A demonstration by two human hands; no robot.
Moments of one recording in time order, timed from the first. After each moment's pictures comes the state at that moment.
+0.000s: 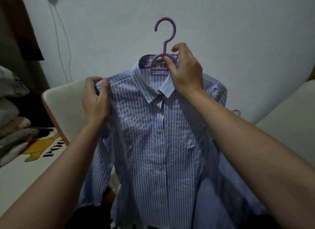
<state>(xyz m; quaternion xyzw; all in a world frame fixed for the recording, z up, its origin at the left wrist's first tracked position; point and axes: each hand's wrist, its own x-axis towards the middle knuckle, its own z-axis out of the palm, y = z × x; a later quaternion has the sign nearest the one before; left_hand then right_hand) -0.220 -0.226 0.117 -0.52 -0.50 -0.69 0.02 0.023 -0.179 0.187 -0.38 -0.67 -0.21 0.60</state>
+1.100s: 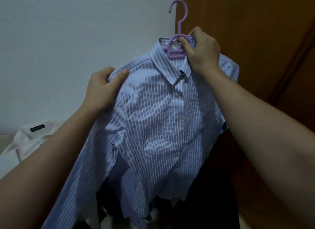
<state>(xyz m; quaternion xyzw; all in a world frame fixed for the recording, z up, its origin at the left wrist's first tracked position) 0.087 -0.229 0.073 -0.77 -0.25 -0.51 -0.29 0.367 -0.319 0.138 -0.70 -0.49 -0.34 0.39</state>
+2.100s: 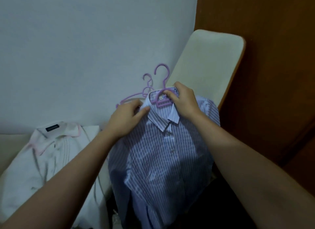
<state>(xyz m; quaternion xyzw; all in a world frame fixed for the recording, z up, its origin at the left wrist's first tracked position) 0.107 -0.171 -0.011 -0.89 -0.31 -0.30 -0.14 0.333 -0.230 -0.007 -0.68 -0.56 -0.01 0.47</state>
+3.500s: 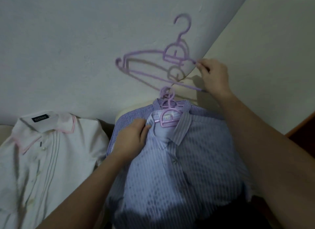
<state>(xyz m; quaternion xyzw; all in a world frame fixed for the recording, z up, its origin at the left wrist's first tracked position) 0.129 -0.059 -0.170 -0.86 -0.42 -0.27 -0.13 0.448 -0.034 -0.071 -0.71 -0.56 -0.06 0.43</state>
